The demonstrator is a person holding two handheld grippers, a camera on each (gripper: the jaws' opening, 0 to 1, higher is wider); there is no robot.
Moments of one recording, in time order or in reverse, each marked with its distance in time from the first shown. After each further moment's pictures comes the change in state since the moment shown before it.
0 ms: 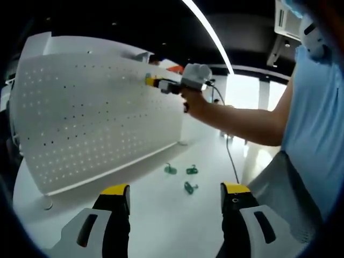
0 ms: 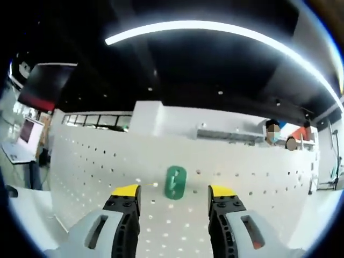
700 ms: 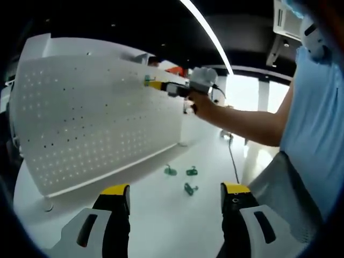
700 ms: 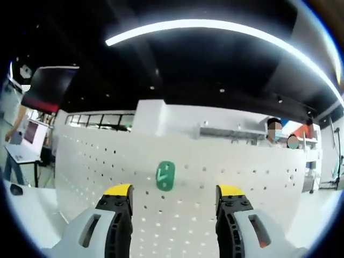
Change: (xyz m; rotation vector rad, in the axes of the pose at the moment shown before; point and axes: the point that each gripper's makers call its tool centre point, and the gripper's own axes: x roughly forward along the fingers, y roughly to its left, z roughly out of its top) left arm 0.000 -0.001 0.003 0.008 -0.009 0.000; right arm -0.022 -0.012 0.002 -0.007 0.015 0.027
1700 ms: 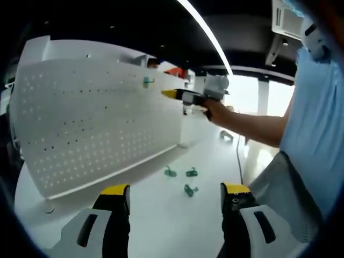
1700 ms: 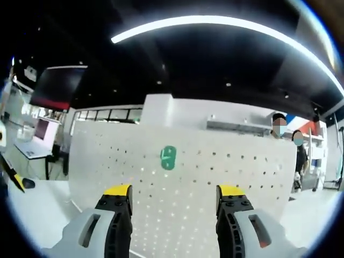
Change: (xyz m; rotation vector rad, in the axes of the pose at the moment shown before) left arm 0.000 -0.002 0.003 0.013 -0.009 0.001; right arm -0.053 0.002 -0.020 0.005 0.068 0.087
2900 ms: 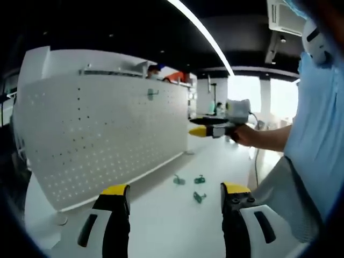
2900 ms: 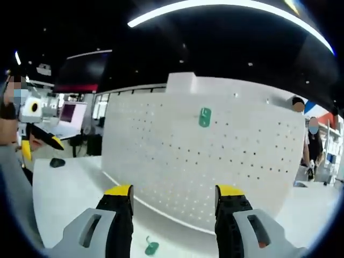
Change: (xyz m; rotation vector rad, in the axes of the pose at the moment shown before) left arm -0.012 0.012 0.030 0.055 -0.038 0.044; right arm -0.073 0.050 -0.050 0.006 0.183 0.186
